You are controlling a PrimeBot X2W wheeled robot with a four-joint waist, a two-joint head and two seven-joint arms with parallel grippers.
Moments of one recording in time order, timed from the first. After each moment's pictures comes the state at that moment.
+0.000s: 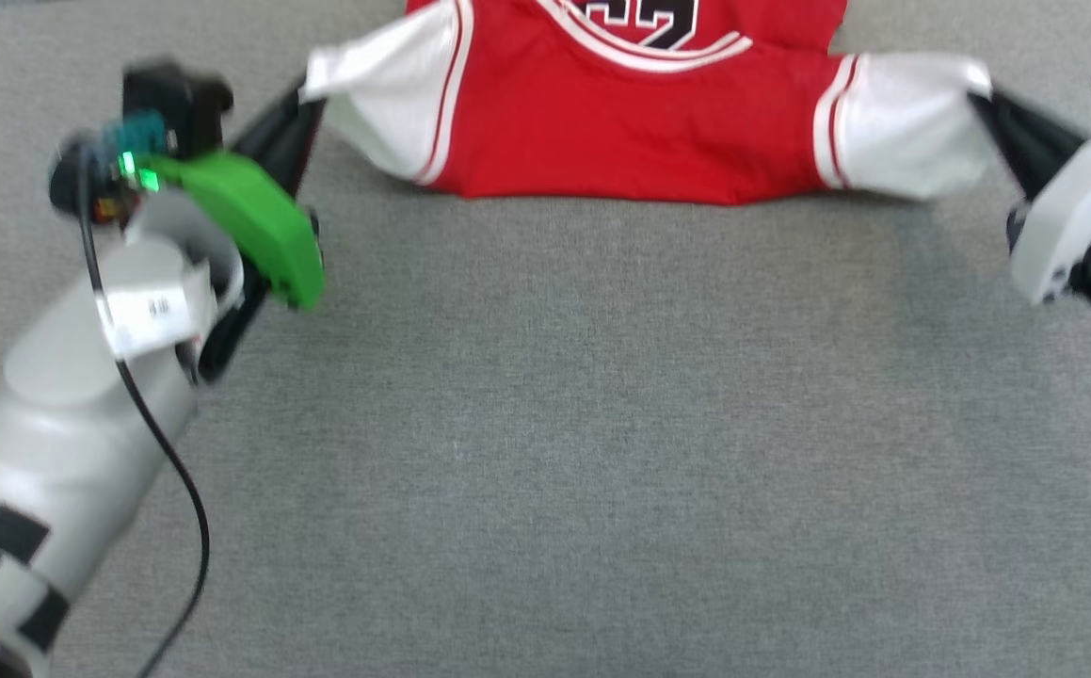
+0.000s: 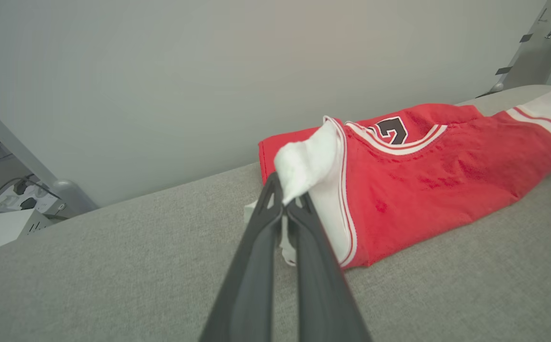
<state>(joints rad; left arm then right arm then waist) -1.03 0.51 -0.95 0.68 -0.92 -0.09 -0.26 -1.04 -0.66 1.00 0.64 0.96 0.13 -0.15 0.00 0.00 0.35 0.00</state>
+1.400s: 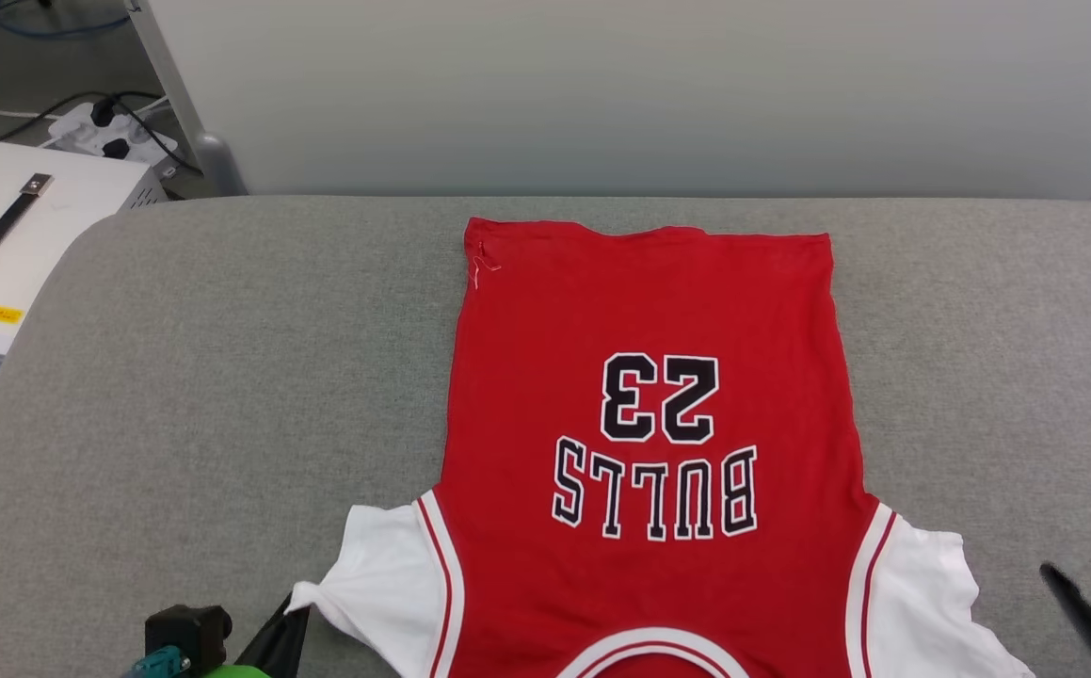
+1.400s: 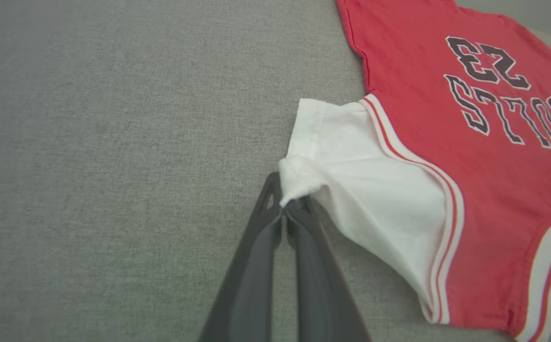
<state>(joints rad) 0.00 0.53 -0.57 0.32 -0.81 0.07 -0.26 0.06 -0.78 0.42 0.29 0.94 0.13 -0.09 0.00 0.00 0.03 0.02</state>
